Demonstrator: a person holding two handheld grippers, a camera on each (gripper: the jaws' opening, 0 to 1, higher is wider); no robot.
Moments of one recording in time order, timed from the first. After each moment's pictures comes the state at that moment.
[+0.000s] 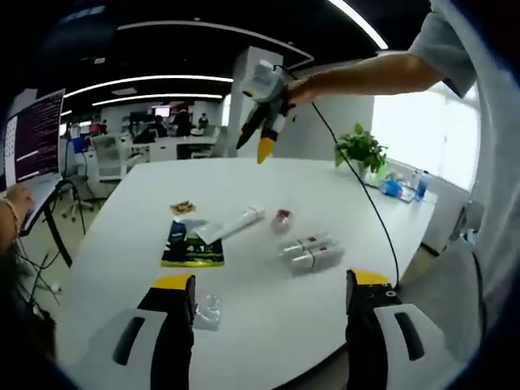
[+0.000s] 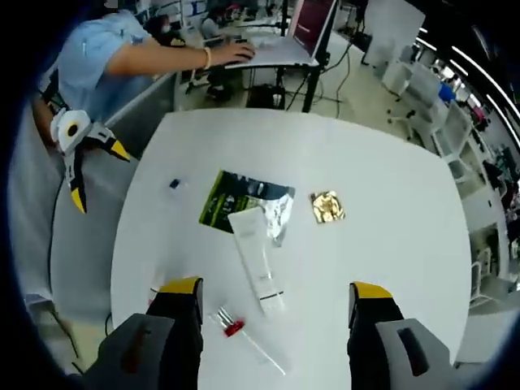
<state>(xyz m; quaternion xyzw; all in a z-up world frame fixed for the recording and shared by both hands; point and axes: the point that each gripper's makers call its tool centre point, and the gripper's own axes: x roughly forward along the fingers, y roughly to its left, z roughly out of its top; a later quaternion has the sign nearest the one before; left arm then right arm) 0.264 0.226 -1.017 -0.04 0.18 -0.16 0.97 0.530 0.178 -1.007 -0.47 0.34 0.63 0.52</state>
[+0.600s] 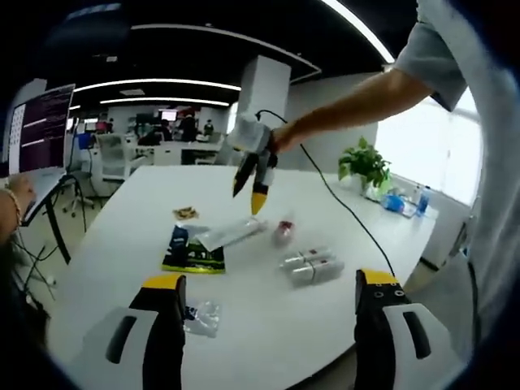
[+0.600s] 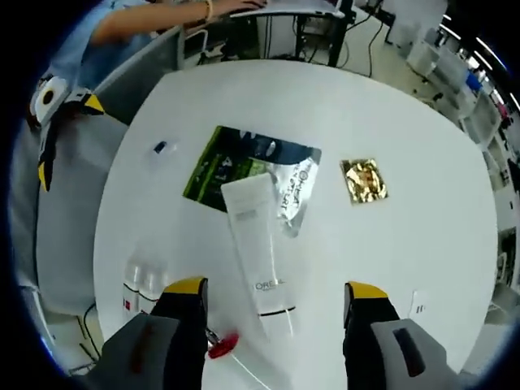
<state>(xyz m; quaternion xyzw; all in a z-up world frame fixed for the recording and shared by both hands) 0.268 0.230 -1.009 -0.06 0.16 -0.15 0.97 0.539 0.192 -1.092 -0.49 0.37 0.63 0.47</state>
